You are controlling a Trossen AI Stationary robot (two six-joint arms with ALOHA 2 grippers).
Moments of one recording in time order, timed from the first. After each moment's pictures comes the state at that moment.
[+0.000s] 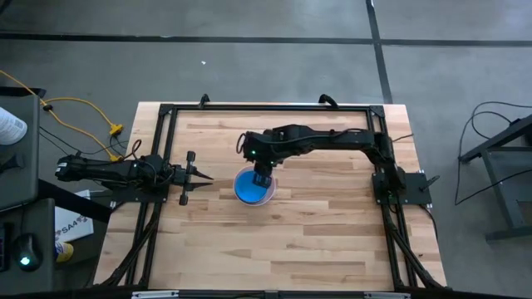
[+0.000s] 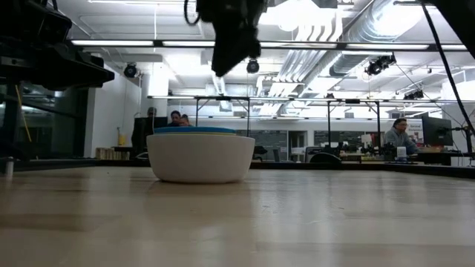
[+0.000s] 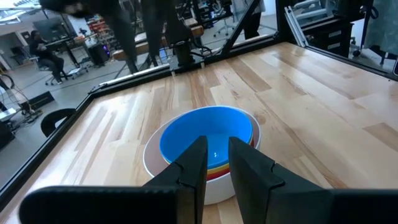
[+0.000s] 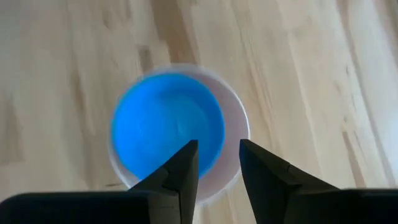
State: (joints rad) left arm -0.07 0.11 0.02 0.00 0.01 0.26; right arm -0.05 2.08 2.06 -1.05 0.05 0.16
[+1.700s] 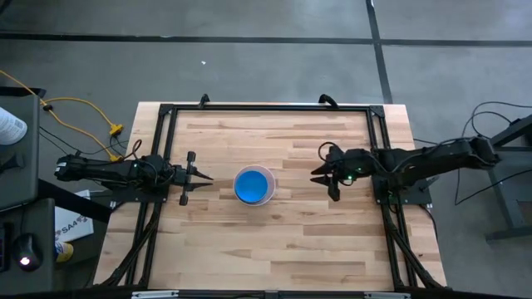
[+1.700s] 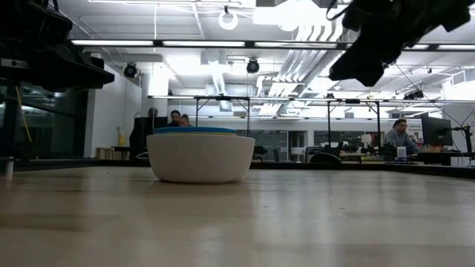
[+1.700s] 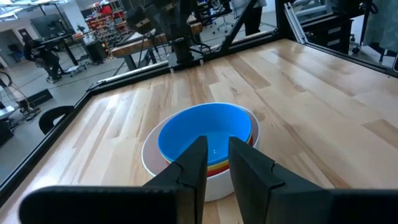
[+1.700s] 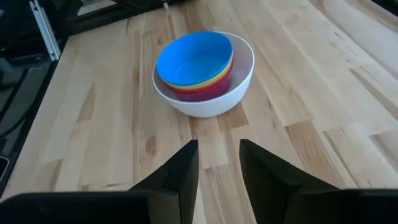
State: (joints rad) left arm -0.07 0.13 0.02 0.00 0.01 0.26; right arm 0.04 0.95 0.56 -0.15 0.05 0.31
